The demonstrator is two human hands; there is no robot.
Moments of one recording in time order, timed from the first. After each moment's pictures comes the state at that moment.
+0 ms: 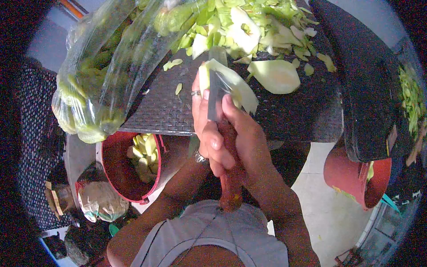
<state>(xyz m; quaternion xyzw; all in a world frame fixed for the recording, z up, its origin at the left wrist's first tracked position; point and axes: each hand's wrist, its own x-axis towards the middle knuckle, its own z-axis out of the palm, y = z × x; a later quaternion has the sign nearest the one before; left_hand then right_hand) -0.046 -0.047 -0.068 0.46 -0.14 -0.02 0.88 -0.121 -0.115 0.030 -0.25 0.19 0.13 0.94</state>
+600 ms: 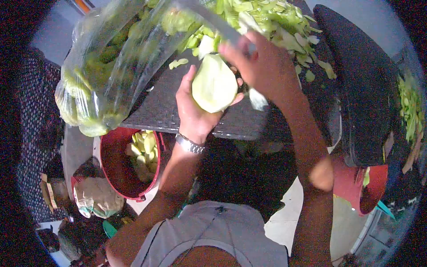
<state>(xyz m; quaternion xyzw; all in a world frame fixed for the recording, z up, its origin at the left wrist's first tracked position) -0.005 -0.018 -0.038 0.19 0.00 -0.31 0.93 -0.023 -0.185 0.048 -0.93 0.04 -0.14 0.33</state>
